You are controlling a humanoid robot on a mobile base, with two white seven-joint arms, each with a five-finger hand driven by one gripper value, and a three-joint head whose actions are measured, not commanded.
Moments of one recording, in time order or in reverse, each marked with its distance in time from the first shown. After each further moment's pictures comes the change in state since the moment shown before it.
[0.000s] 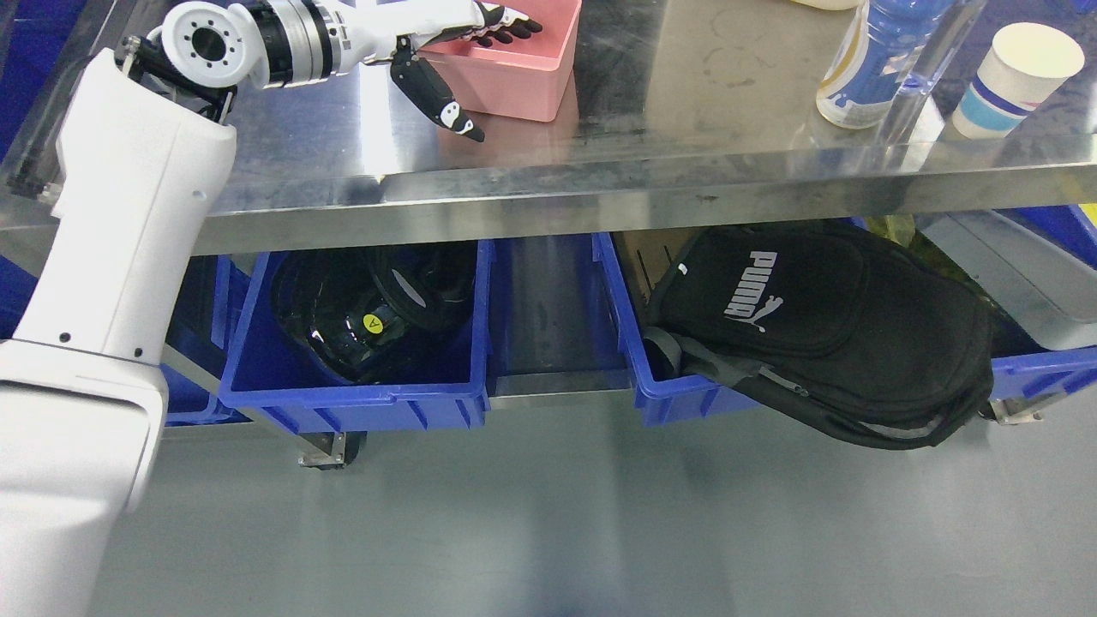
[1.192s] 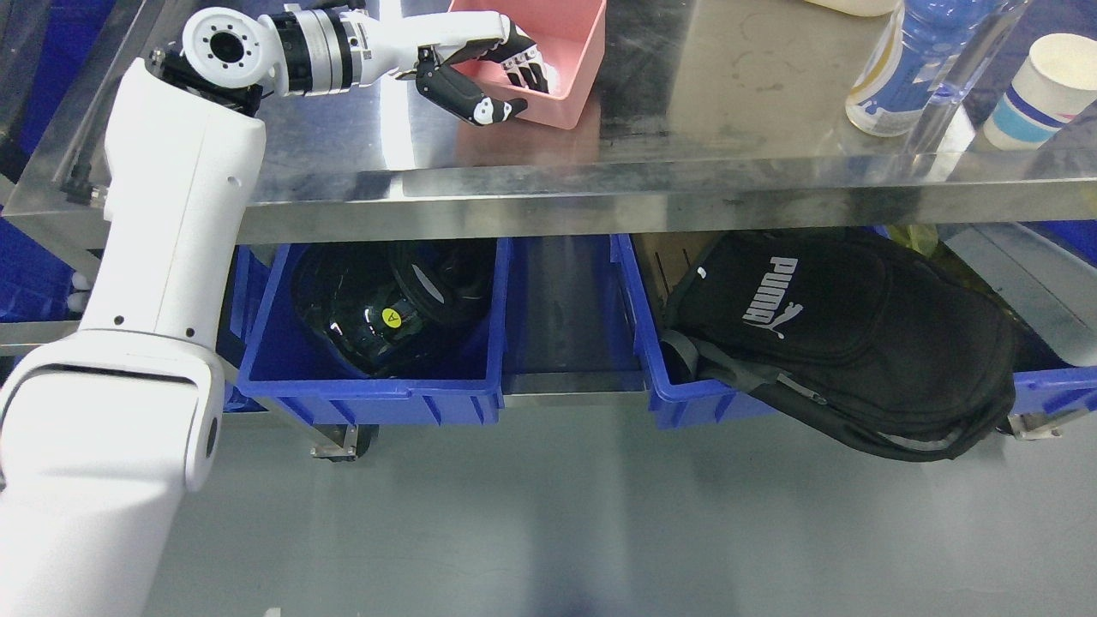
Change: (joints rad) left arm -0.012 -0.116 0.252 0.174 -0.054 -0.145 -0.156; right arm 0.000 0.000 0.000 0.000 0.000 0.000 0.000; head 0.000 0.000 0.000
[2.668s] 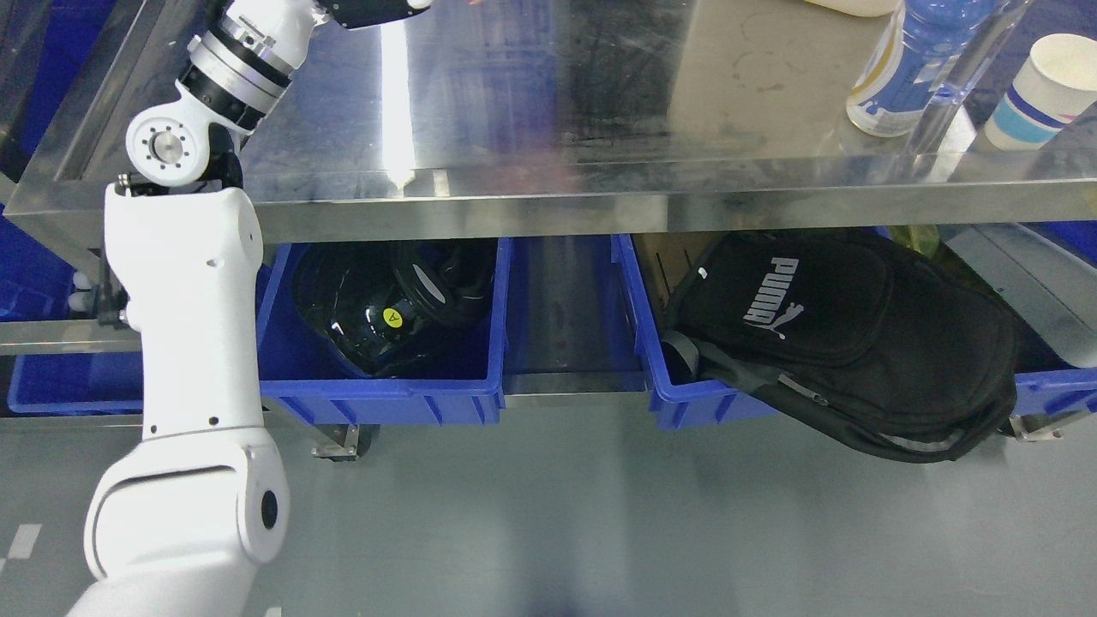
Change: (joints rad) left arm 0.319 -0.087 0.371 -0.384 0.221 -0.186 0.391; right arm 0.000 0.000 0.000 0.000 0.000 0.000 -0.002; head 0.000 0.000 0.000
